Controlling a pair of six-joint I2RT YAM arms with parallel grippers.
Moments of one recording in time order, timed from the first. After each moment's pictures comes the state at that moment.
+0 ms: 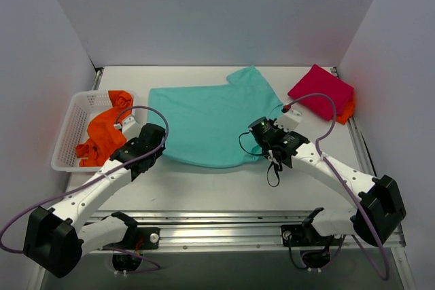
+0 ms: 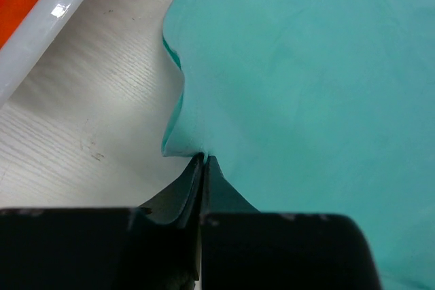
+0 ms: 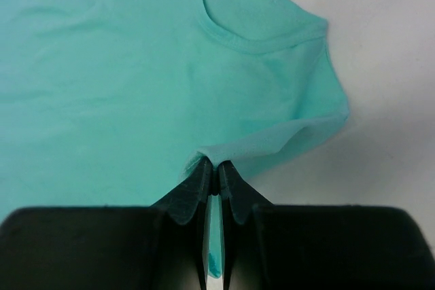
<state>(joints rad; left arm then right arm) -0.53 1.10 0.76 -0.56 -0.58 -1.07 0.69 1.26 0.88 -0.60 0.71 1.08</state>
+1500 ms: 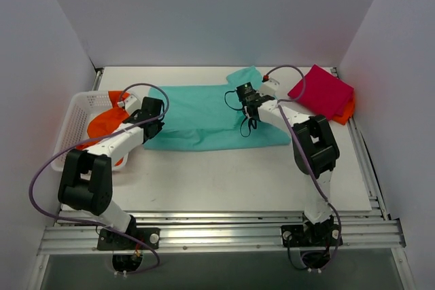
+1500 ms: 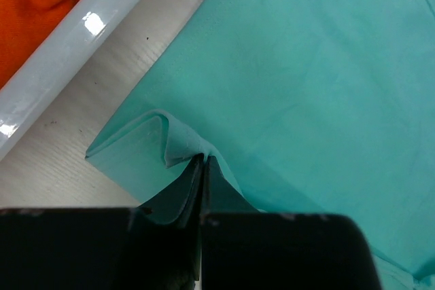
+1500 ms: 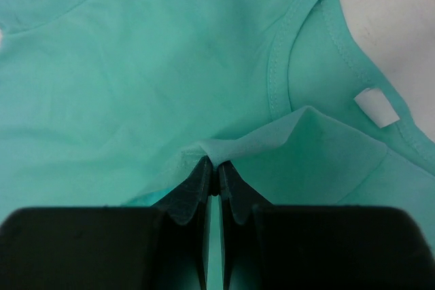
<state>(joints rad) -0.29 1.58 1.01 -0.33 -0.49 -0.97 0.46 2.01 1.44 -0.35 0.66 0.91</state>
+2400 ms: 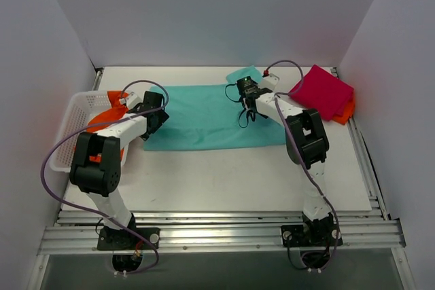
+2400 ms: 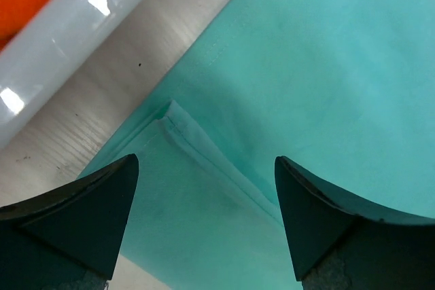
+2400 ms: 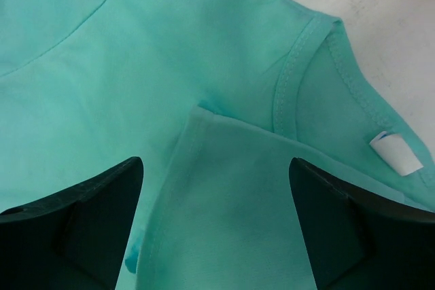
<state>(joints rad) -0.24 1.78 1.13 -0.35 -0.46 -0.98 0.42 2.20 1.64 -0.42 0.67 0.90</state>
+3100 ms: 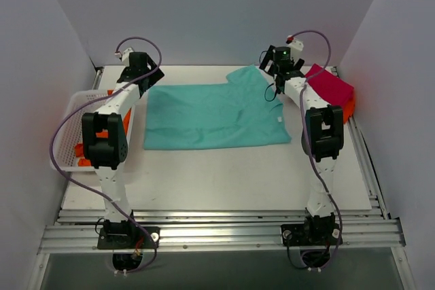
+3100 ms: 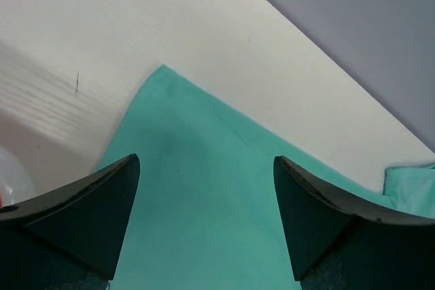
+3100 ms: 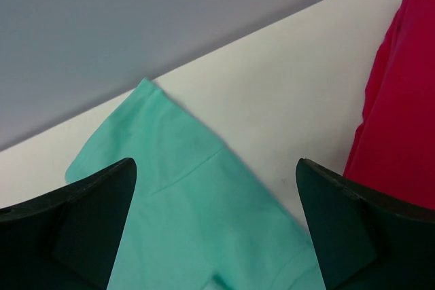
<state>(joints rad) -0.12 2.06 1.72 -0.24 -0.26 -0.70 0.21 2.18 1.80 -0.11 0.39 0.47</state>
